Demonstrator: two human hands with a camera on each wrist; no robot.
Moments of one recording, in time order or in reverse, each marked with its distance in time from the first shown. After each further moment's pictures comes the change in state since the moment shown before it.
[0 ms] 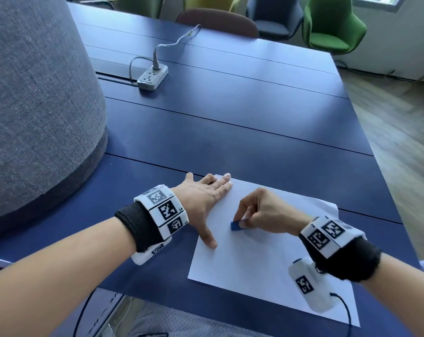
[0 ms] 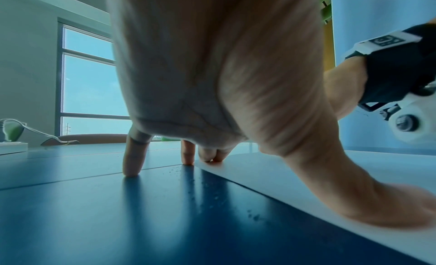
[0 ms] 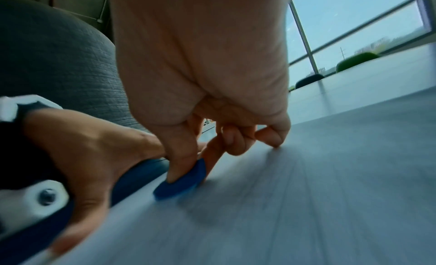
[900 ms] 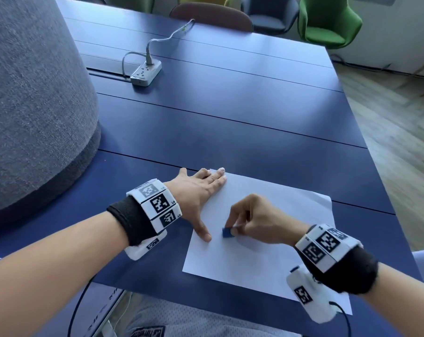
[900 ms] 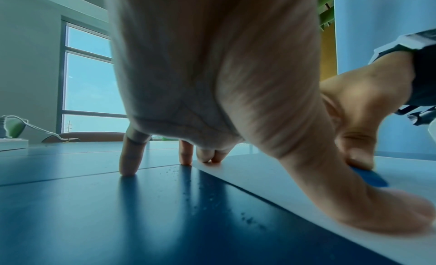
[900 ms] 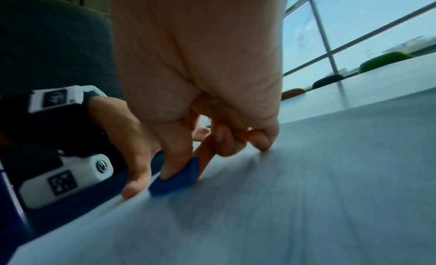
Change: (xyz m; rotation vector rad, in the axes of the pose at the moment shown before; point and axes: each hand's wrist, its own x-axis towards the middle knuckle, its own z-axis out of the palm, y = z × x) left_hand 0.002 0.000 0.002 0.021 -0.008 -0.010; right_hand -0.017 0.002 0.017 -0.039 -0.019 -0.085
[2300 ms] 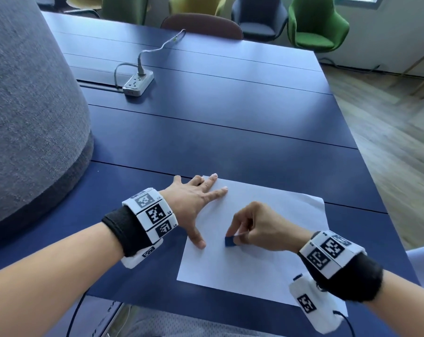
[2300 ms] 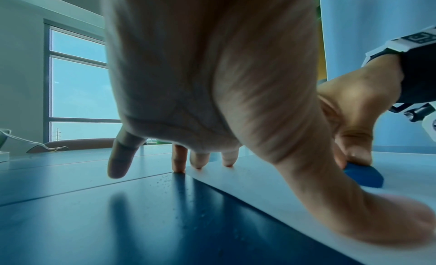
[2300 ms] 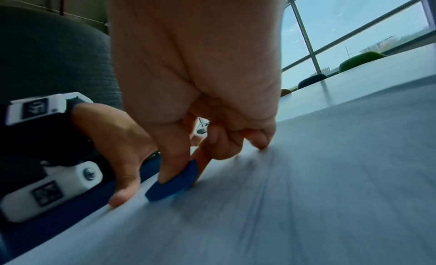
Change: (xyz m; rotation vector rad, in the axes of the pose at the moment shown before) left_hand 0.001 0.010 -0.006 0.092 -0.014 -0.019; right_hand -0.013 0.012 -0.005 0.083 0.004 0.013
